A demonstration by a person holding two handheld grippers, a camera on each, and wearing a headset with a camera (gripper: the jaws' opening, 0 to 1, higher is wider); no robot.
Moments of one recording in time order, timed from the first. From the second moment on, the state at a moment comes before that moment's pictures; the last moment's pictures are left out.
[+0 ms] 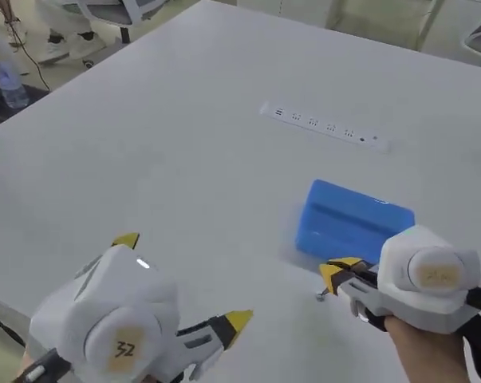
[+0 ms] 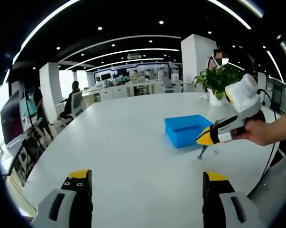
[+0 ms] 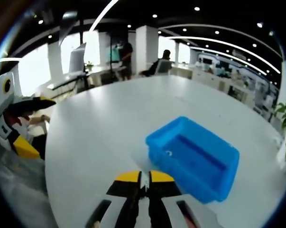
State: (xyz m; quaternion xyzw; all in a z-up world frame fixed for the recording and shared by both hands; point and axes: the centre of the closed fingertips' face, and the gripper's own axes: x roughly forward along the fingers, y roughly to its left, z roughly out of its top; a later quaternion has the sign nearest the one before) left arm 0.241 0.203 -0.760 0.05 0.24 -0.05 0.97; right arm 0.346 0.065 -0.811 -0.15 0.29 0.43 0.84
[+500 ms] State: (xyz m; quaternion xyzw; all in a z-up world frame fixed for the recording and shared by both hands) left arm 0.240 0.203 -0.761 0.04 0.24 -0.05 0.97; right arm 0.350 0.057 -0.788 -0.08 0.31 0.43 0.84
